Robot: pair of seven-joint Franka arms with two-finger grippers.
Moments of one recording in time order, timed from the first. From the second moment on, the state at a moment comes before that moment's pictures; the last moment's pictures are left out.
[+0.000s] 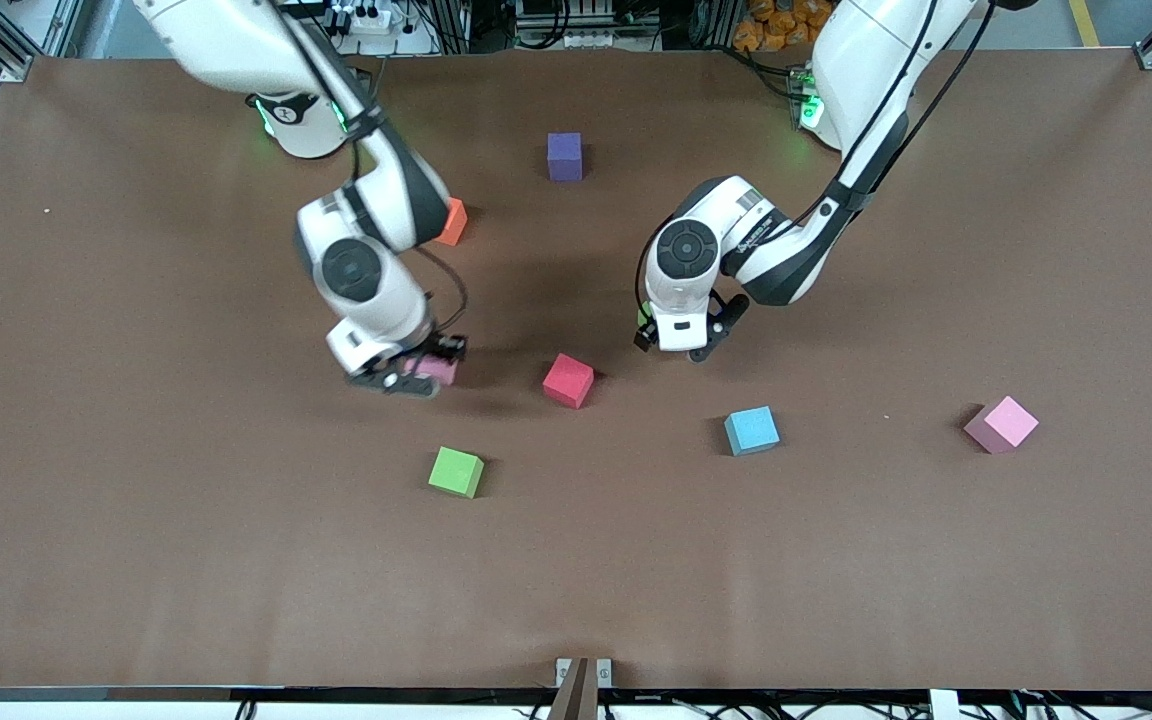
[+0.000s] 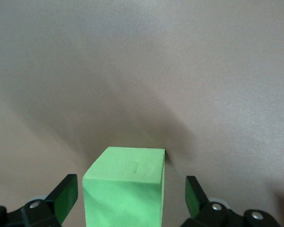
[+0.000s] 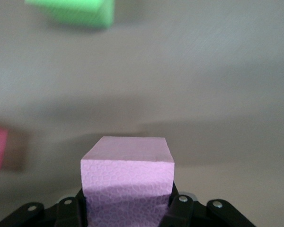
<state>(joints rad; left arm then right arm) -0.33 0.55 -0.39 -1.94 0.17 2.29 -1.67 0.52 0.39 0.06 -1.99 0.02 2.32 0.72</state>
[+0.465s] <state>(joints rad) -0.34 0.57 -0.39 -1.95 0.17 2.34 -1.67 0.77 0.37 0.06 -2.00 0.02 2.34 0.94</state>
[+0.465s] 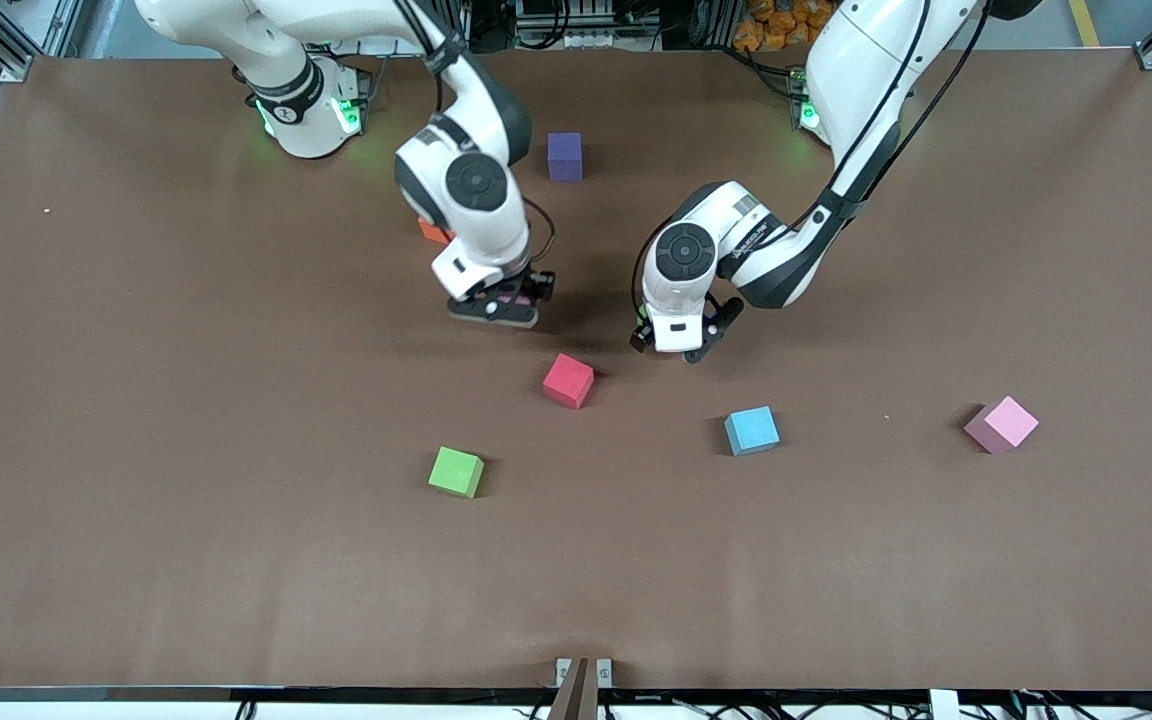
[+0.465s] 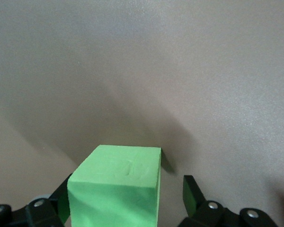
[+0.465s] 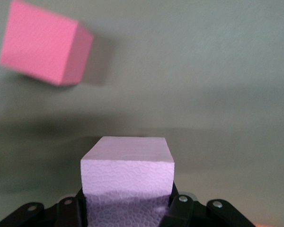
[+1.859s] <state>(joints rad) -0.38 0.58 -0.39 -1.91 0.17 2.36 -1.67 1.15 0.32 0.06 -2.22 0.02 2.50 1.25</state>
